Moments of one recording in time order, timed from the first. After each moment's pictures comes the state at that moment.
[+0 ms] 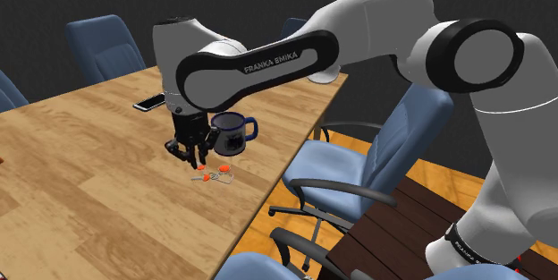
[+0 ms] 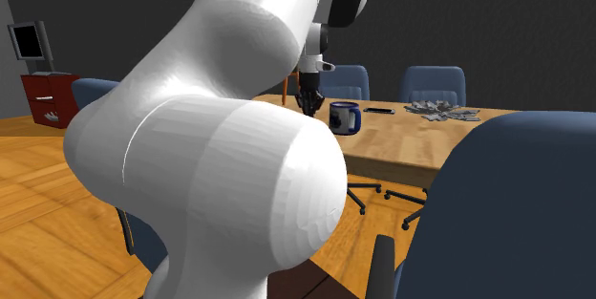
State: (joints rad) arm 0.34 0.67 0.43 -1.31 -0.27 1.92 0.76
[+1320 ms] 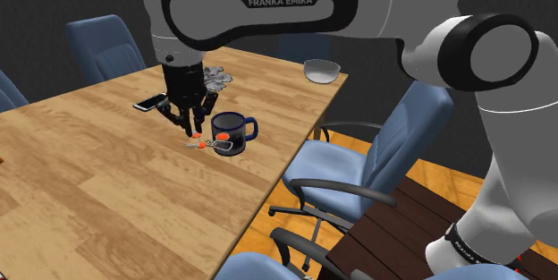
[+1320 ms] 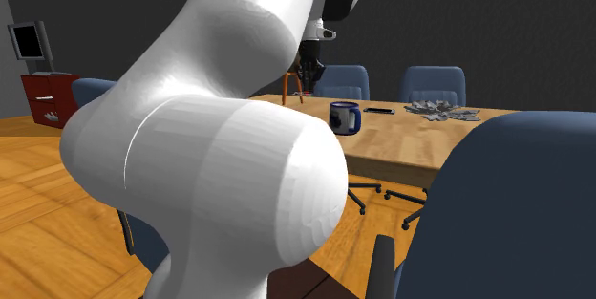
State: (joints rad) arm 0.37 0.64 0.44 -1.09 -0.25 1.67 0.74
